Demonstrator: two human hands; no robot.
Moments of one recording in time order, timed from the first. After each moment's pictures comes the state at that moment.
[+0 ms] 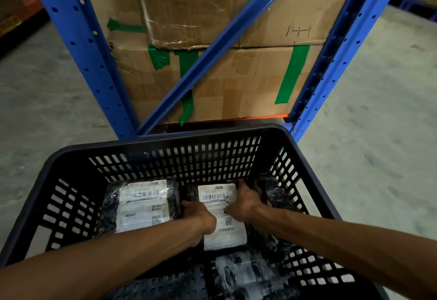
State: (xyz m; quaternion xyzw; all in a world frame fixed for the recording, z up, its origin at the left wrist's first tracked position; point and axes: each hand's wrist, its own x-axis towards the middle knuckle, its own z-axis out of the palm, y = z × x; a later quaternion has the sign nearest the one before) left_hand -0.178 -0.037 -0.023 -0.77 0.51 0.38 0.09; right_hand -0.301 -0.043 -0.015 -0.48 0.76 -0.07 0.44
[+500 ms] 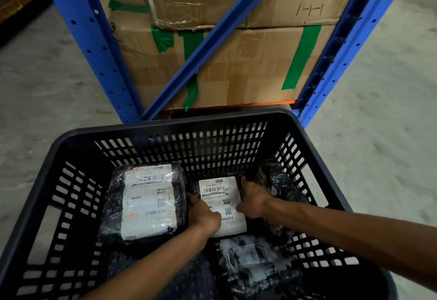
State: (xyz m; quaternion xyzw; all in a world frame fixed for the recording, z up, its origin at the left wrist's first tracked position) left_hand -0.174 -0.004 -0.039 -0.75 0.43 0.50 -0.08; right_hand -0.306 -0.021 0.003 -0.57 0.71 0.08 0.40
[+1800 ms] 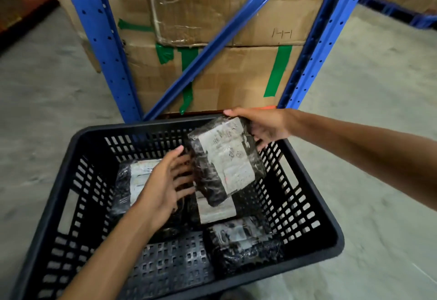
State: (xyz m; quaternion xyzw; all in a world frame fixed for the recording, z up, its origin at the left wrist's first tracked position) left_hand -0.103 0.018 0.078 -0.52 0.29 0.71 -0.38; right_hand -0.358 -0.096 0.135 -0.51 0.58 -0.01 0.63
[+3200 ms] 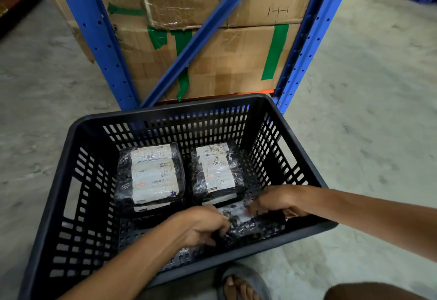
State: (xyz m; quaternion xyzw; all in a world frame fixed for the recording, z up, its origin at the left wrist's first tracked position) left_hand -0.150 0.083 0.041 -0.58 0.41 0.70 0.08; right_hand -0.347 0.078 0.071 -0.42 0.70 0.12 0.56
